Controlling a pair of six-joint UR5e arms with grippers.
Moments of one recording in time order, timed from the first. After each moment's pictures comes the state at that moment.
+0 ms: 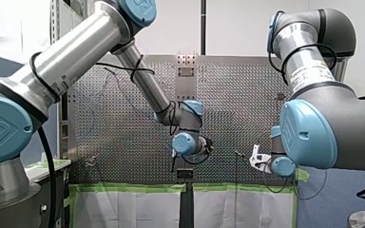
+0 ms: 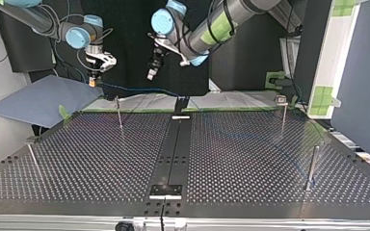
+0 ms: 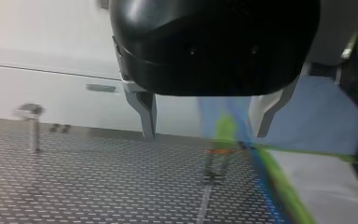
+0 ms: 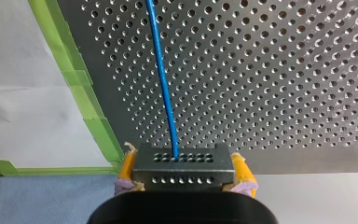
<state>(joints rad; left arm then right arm) -0.83 -2.31 -1.70 -2.45 -1.93 -1.59 1.72 -0.74 1.93 -0.98 1.55 1.76</state>
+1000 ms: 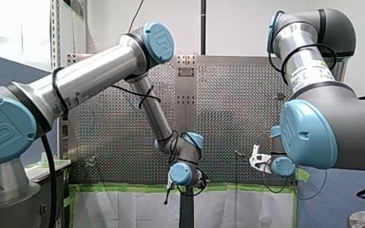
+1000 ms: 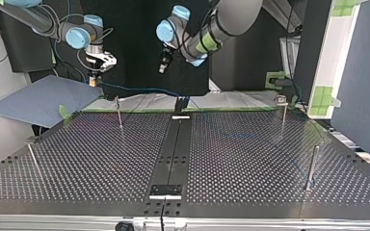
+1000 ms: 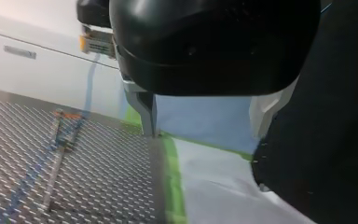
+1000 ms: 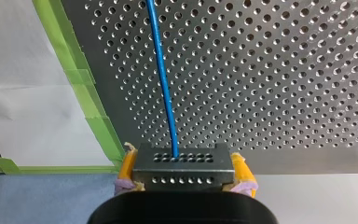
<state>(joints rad) -0.80 -2.56 -1.61 -2.52 -1.91 -1.68 1.72 -0.74 1.93 -0.97 1.55 1.75</state>
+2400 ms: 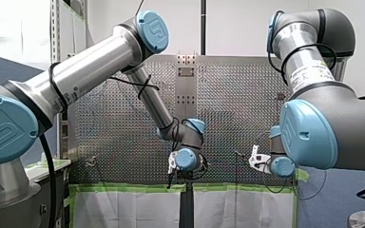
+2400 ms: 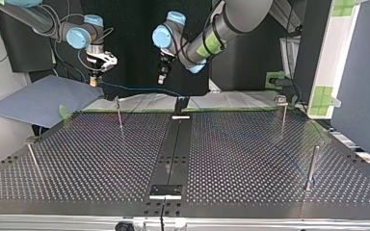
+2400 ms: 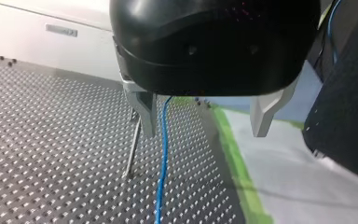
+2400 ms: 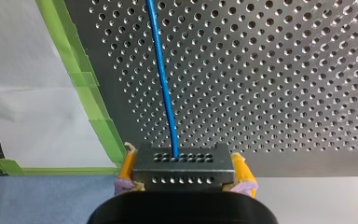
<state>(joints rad) -0.79 -2.47 -1.58 -2.52 -2.01 -1.67 1.72 -0.74 1.93 -0.97 1.55 1.75</state>
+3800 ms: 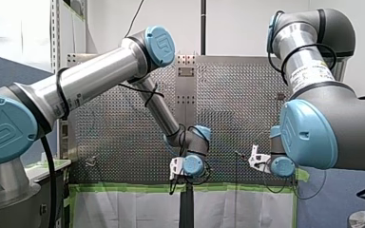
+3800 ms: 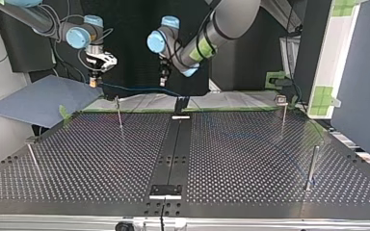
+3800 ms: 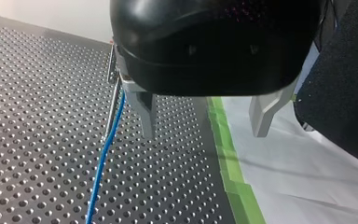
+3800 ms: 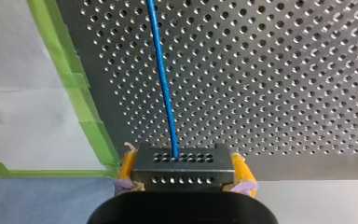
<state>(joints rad) -0.80 -2.58 -1.45 -2.61 -2.11 -1.71 1.72 -0.74 1.93 -0.99 1.54 1.73</state>
